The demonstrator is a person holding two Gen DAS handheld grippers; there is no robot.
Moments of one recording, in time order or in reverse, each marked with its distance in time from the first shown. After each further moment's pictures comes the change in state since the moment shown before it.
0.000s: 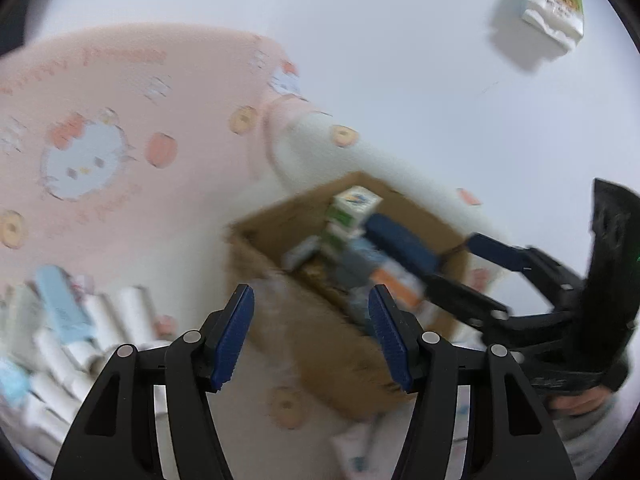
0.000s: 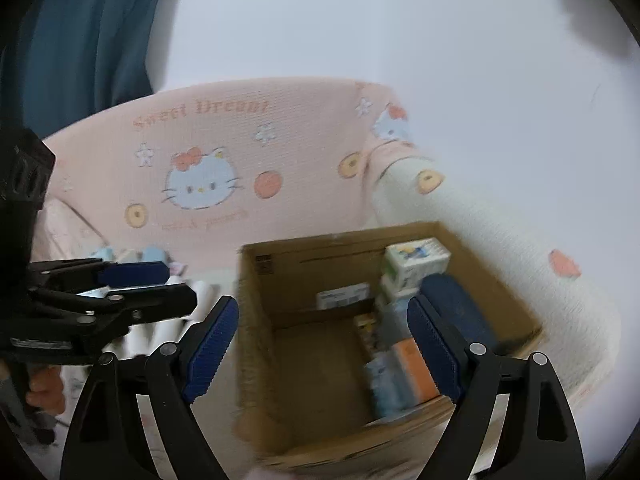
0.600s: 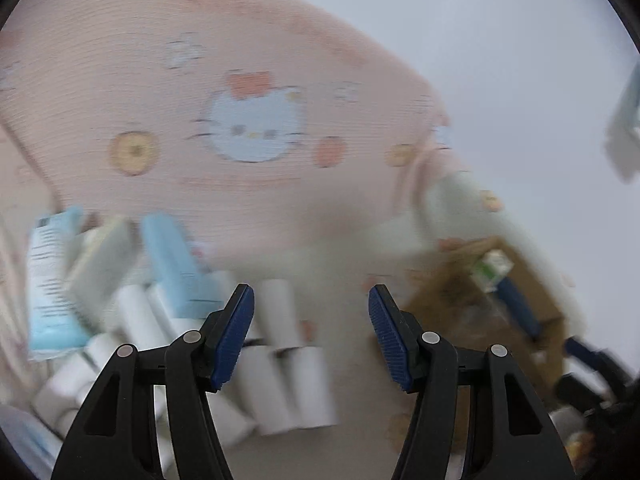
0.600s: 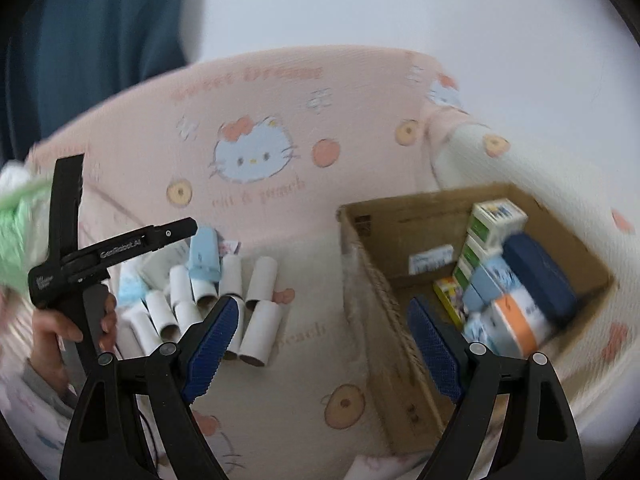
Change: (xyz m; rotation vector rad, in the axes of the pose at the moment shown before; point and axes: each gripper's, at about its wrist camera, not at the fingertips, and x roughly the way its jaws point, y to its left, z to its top) left arm -0.017 0.179 -0.057 -0.331 -0.132 0.245; right arm 0.033 0.095 -0.022 0.005 0.069 0.074
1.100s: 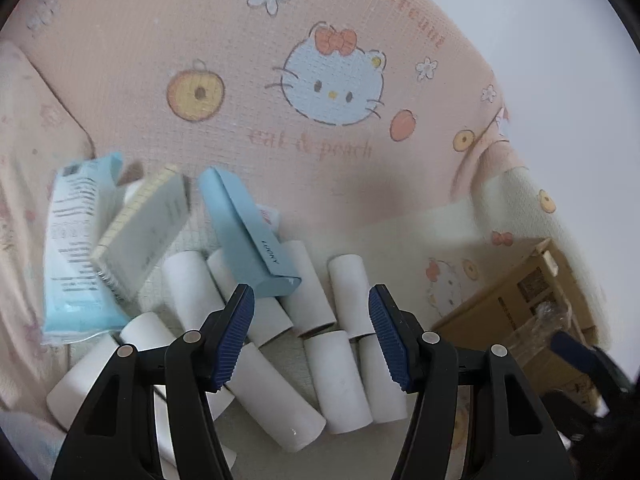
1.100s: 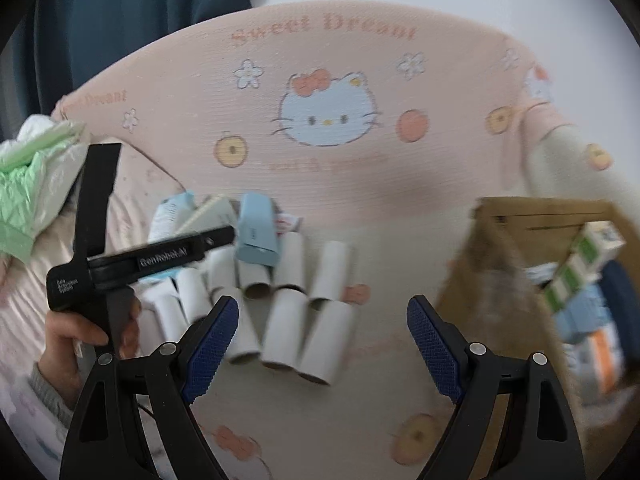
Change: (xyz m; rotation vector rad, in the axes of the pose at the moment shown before) left arm 0.037 0.067 0.002 -0.115 0.130 0.033; right arm 0.085 0.071 0.007 -0.095 0.093 0.182
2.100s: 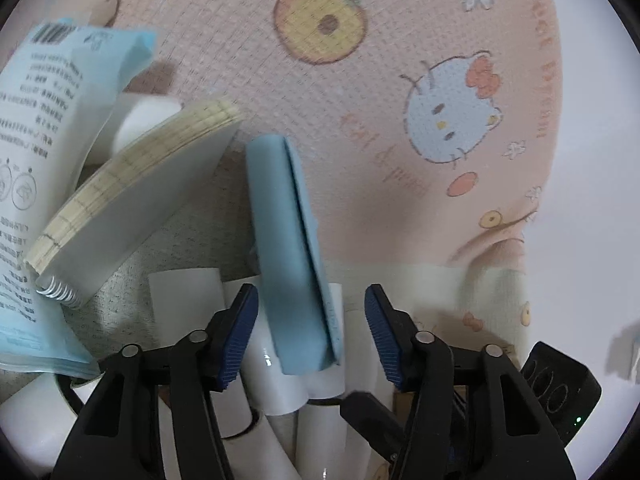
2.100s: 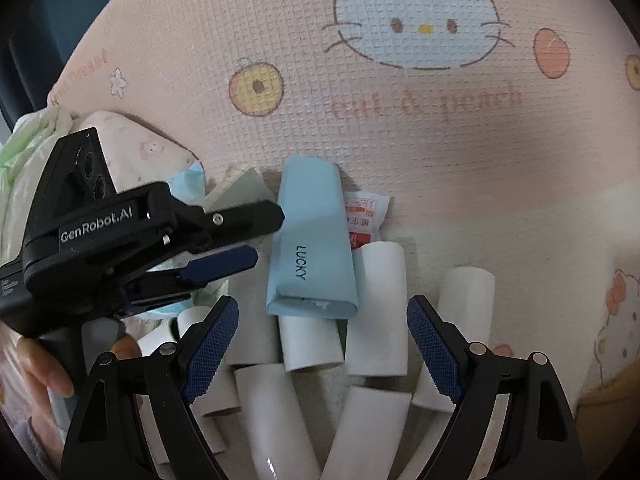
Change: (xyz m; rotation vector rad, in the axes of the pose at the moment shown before) left arm 0.080 0.097 0.026 -0.468 0.129 -0.166; right arm 0.195 0.035 0.042 0.017 0.215 0.253
